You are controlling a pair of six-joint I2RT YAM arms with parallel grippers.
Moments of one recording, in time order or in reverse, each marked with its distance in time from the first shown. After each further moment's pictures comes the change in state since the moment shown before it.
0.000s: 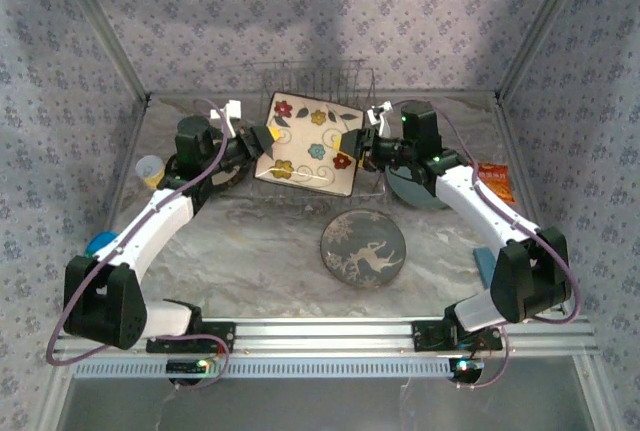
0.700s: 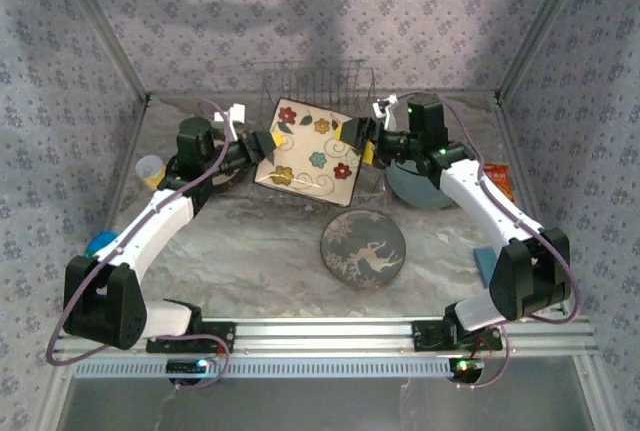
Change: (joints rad) left arm 0.000 0.000 -0.003 -0.035 0.047 0.036; right arm -0.039 0.009 0.050 -0.072 -0.017 -0.056
